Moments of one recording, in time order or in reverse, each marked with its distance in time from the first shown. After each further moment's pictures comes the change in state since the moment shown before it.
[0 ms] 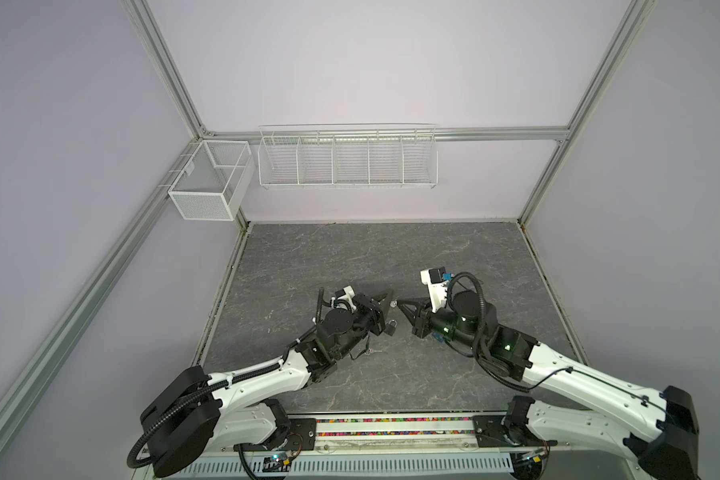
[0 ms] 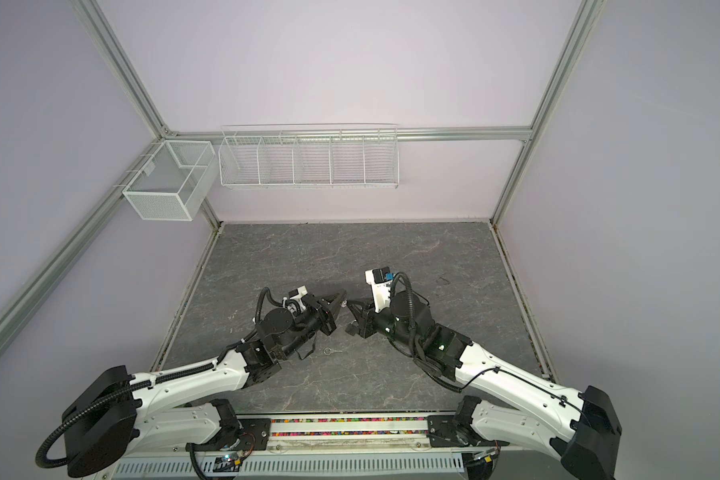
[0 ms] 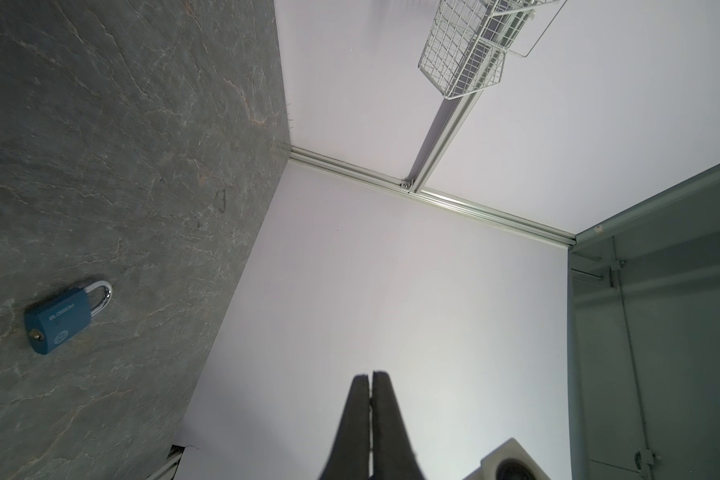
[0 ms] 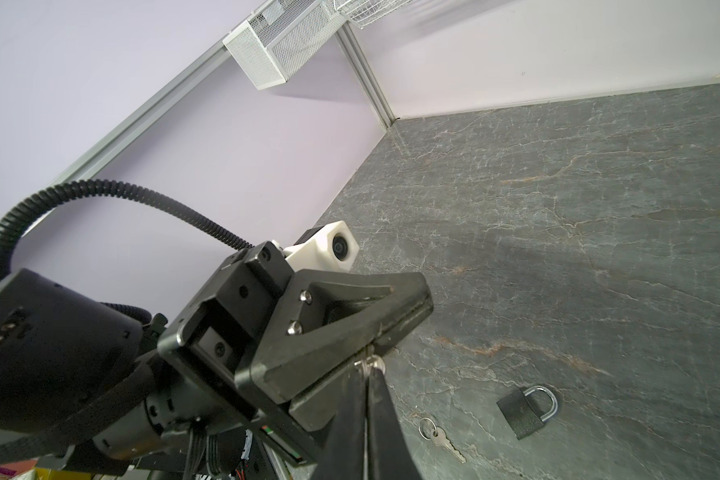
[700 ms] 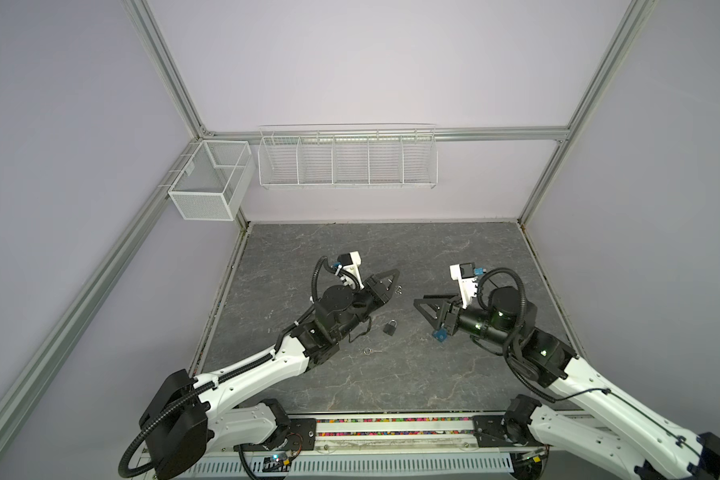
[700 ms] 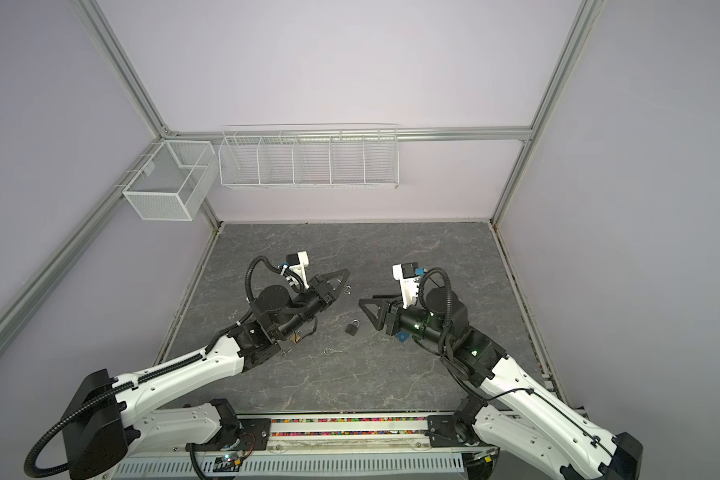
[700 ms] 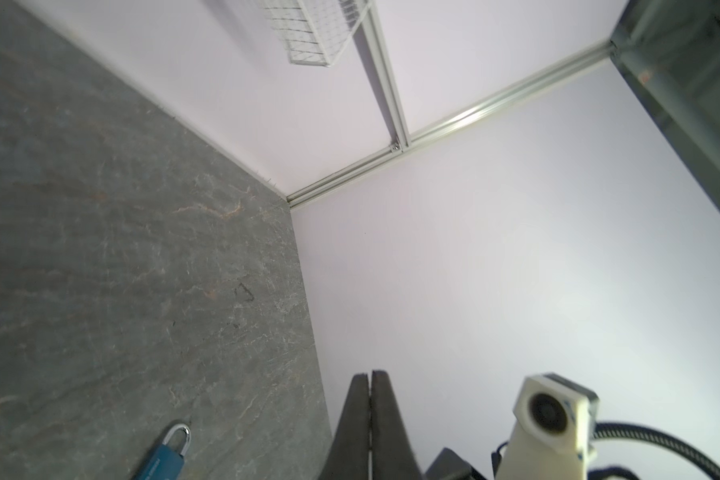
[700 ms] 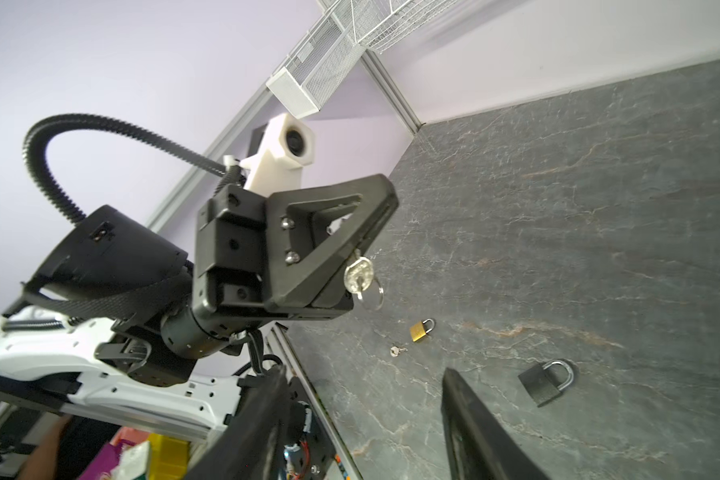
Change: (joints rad) left arm 0.055 -0.006 0.245 -0.184 0.128 0.822; right arm -0.212 -0.192 0.000 -0.129 -0.316 0.121
